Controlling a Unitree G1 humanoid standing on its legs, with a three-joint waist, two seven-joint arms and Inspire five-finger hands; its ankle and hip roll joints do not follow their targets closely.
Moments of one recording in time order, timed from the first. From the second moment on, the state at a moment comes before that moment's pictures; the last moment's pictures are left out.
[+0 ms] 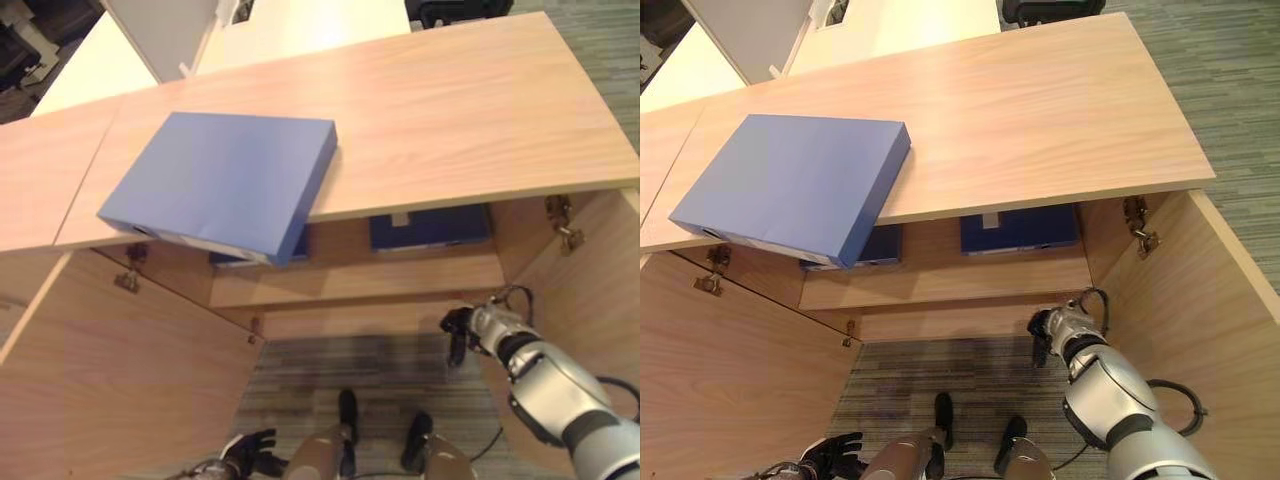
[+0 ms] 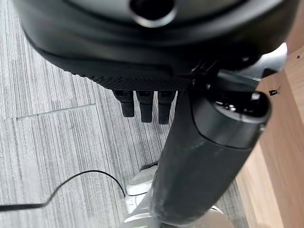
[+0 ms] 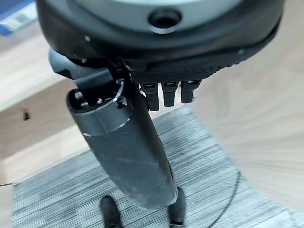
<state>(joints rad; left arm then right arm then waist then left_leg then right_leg) -0.03 0.33 -0.35 1.03 -0.26 0.02 -0.10 -0.85 -0.43 0.74 1.34 -0.31 0.17 0.34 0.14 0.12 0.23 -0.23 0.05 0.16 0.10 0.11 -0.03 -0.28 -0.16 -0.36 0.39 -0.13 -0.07</state>
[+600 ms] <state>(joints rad) -0.01 0.34 -0.30 0.88 -0.22 0.05 -0.07 -0.46 -0.33 0.45 1.26 -0.19 0.15 0.21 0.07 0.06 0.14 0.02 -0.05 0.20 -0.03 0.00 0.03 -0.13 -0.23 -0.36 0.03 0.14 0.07</state>
